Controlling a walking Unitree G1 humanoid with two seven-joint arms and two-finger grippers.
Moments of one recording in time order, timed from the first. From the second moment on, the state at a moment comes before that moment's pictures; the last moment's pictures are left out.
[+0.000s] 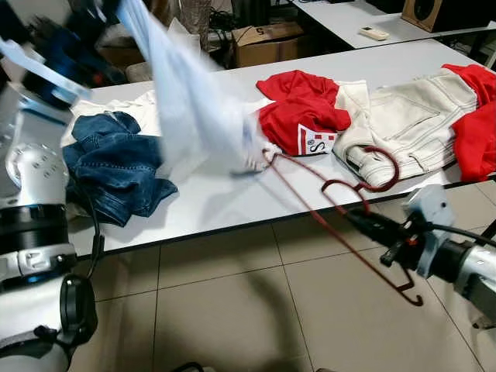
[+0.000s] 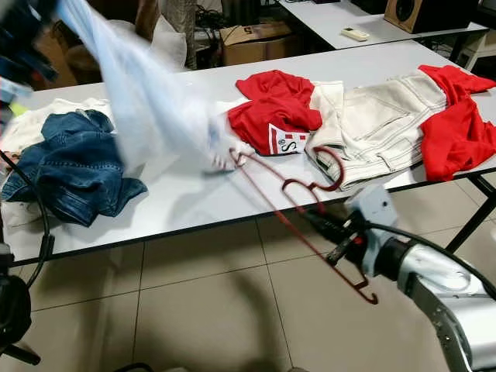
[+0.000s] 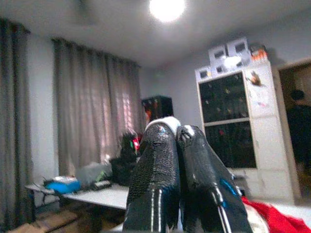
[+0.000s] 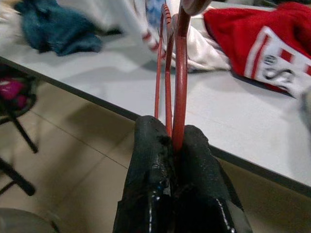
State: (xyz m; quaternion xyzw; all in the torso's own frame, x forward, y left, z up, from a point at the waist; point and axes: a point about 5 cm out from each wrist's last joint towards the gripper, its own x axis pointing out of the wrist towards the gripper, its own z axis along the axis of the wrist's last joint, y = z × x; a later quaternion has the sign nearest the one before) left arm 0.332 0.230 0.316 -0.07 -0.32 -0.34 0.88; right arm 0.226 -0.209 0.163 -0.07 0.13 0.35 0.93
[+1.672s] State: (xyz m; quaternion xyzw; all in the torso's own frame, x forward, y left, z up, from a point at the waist) left arm 0.327 0.181 0.351 -0.01 -0.39 -0.35 0.85; right arm 0.292 -0.134 0.231 -0.06 -0.10 0.38 0.92
